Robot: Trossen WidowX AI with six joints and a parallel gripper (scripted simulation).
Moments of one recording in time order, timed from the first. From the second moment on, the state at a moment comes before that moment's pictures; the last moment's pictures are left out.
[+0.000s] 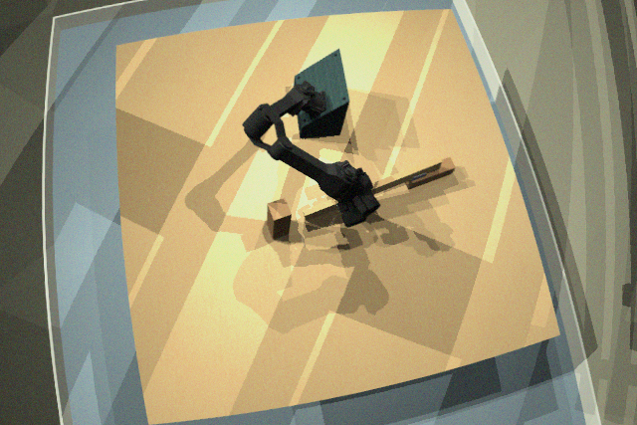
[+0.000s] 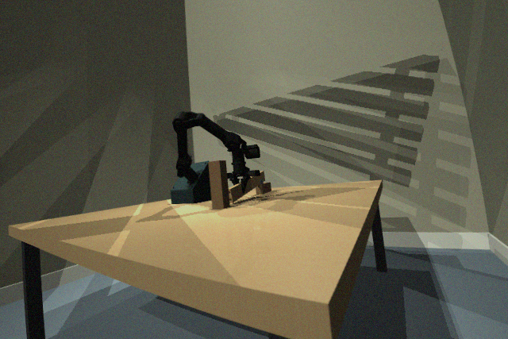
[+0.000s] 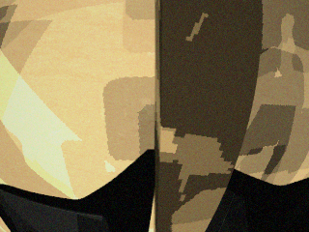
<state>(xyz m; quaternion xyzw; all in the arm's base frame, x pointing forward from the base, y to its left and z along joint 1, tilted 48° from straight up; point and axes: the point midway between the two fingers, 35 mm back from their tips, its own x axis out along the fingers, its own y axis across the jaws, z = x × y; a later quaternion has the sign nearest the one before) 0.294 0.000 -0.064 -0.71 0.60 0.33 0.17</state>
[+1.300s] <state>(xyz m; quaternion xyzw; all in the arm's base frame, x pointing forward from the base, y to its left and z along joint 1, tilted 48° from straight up) 0.294 0.014 -0.051 -0.71 0.60 0.33 0.16</state>
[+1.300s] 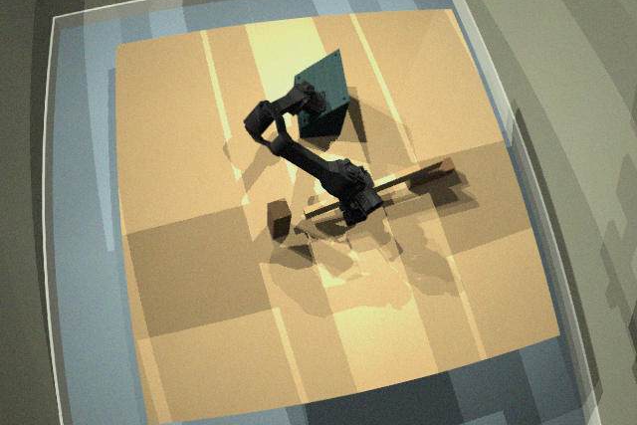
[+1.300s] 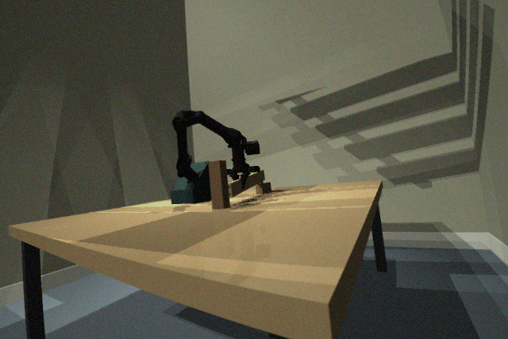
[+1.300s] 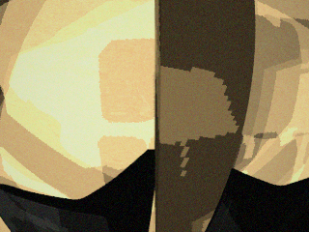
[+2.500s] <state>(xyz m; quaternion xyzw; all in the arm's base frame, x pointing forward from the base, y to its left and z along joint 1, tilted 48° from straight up) 0.293 0.027 -0.039 -0.71 0.60 0.33 0.16</state>
